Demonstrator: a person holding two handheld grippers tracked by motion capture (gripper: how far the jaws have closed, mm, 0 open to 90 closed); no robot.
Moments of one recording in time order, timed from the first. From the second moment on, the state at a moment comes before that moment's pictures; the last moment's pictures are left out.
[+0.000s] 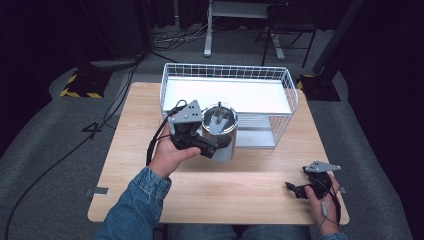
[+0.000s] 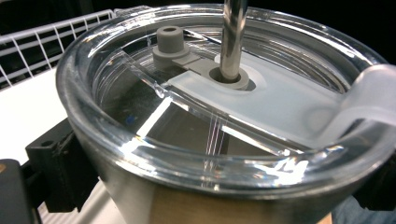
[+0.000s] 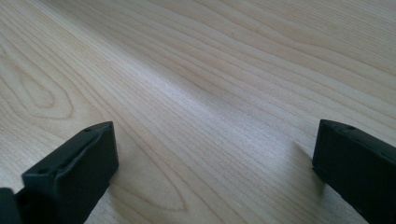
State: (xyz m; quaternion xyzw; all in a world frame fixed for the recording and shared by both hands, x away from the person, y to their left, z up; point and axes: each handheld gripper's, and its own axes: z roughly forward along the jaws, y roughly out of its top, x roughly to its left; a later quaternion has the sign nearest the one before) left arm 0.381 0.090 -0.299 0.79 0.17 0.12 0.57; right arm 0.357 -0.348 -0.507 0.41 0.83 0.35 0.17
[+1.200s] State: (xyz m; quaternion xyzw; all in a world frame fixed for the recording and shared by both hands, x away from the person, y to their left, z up) left arm 0.443 0.071 -0.205 0.75 0.21 0.17 0.60; right arm 0.357 -0.348 -0.507 0.40 0.83 0.35 0.18
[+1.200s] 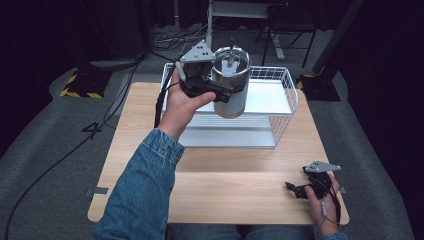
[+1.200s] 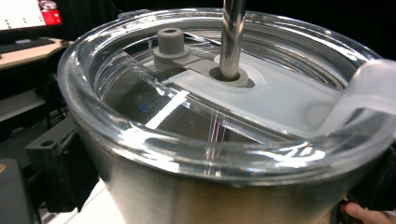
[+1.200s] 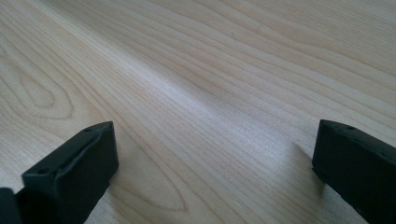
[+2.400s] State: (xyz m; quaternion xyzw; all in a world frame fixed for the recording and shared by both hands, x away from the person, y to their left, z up) left arm 0.515 0.057 -0.229 0.73 0.33 0.21 0.56; right arm 0.357 -0.348 -0.507 0.41 0.83 0.35 0.18
